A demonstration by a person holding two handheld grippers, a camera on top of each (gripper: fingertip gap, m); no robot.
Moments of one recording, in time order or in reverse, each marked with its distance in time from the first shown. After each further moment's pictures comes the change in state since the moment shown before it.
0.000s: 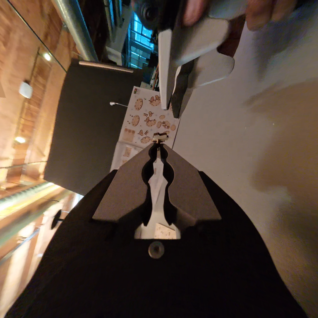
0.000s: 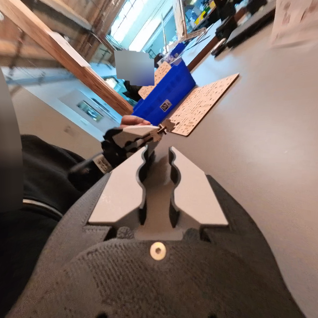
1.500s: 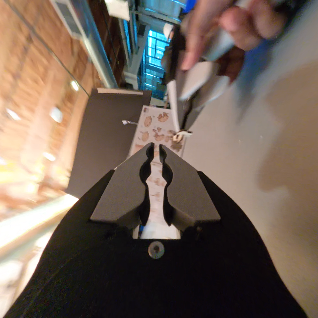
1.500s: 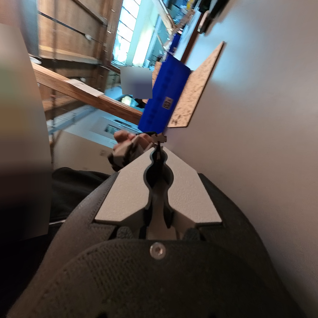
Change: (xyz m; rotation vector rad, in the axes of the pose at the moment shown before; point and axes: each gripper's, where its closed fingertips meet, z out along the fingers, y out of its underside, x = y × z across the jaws) left arm 0.010 -0.022 -0.005 0.101 -0.082 0.057; right arm 0.025 0.004 -0.007 0.004 -0.029 0.344
